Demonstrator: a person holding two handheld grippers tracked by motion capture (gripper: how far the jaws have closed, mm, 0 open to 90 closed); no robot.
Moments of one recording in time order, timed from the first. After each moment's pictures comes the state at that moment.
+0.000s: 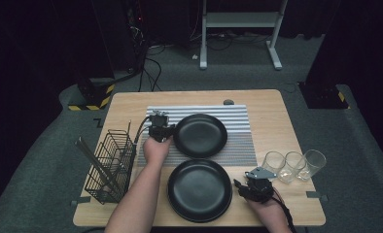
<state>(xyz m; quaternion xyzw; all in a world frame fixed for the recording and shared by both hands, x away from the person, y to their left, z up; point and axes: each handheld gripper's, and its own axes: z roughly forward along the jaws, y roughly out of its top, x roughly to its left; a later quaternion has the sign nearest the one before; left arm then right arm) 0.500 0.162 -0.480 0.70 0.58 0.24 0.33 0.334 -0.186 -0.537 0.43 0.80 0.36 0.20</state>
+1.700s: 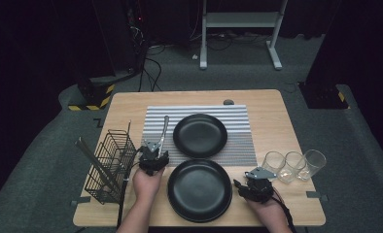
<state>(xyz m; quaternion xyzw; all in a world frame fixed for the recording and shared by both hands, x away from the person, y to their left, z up) 0.402 0.182 -0.521 0.70 0.57 0.28 0.32 0.334 -0.186 -0.537 0.42 0.81 0.36 0.20</state>
